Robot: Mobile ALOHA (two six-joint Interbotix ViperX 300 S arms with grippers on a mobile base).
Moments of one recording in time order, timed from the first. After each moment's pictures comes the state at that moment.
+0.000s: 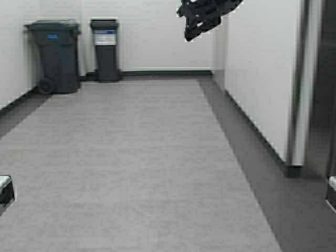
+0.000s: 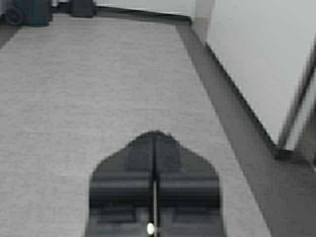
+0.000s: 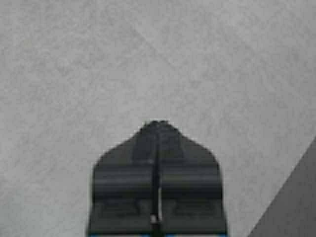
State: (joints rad) left arm -0.03 -1.04 1.28 -0.01 -0.26 -0.14; right arm 0.61 -0.15 0.65 -0.41 0.14 0.10
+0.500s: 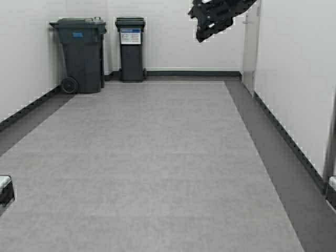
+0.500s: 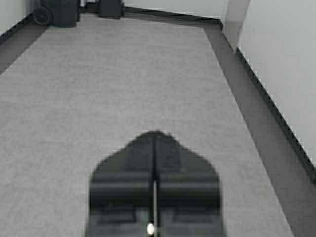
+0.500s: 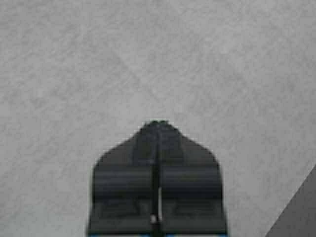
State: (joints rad) left arm -0.04 -1.01 1.27 -0.01 -0.27 -0.14; right arm 0.57 -0.19 0.69 -0.42 0.13 0.10
